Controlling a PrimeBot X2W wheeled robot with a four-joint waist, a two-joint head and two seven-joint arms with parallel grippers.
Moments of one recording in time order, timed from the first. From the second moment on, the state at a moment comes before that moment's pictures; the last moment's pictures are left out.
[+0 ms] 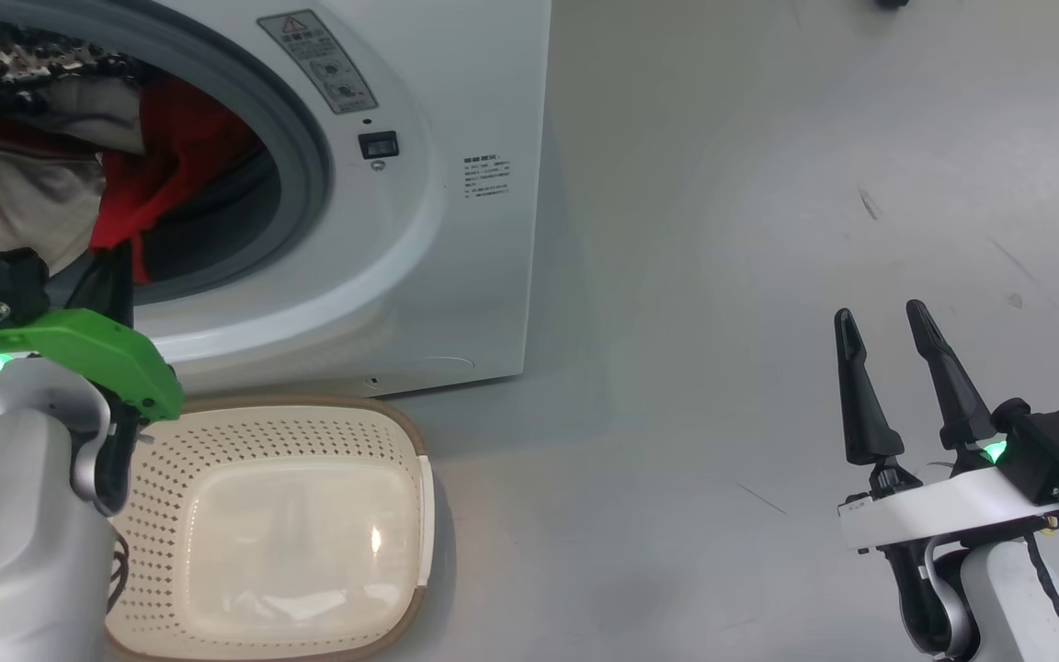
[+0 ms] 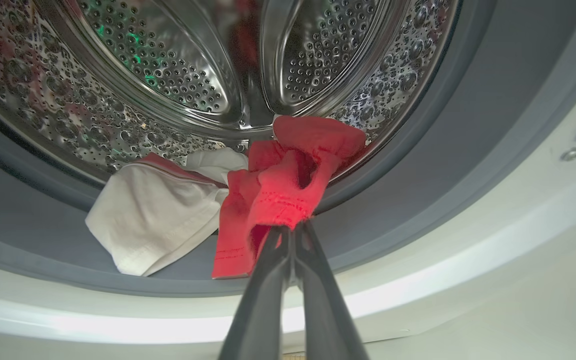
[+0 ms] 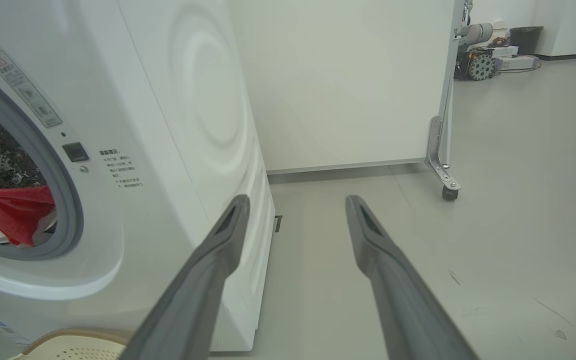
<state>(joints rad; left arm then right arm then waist) -0.61 0.20 -0.14 0.68 -0.47 -0.11 -0.05 -0.07 -0.15 0.19 0.02 0.43 0.12 -0.25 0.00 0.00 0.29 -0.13</state>
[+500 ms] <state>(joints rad) -0.46 0.20 -0.23 0.62 -0.40 -0.12 -0.20 -0.02 -0.15 0.19 0.04 0.43 0.12 -0.25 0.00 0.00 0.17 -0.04</state>
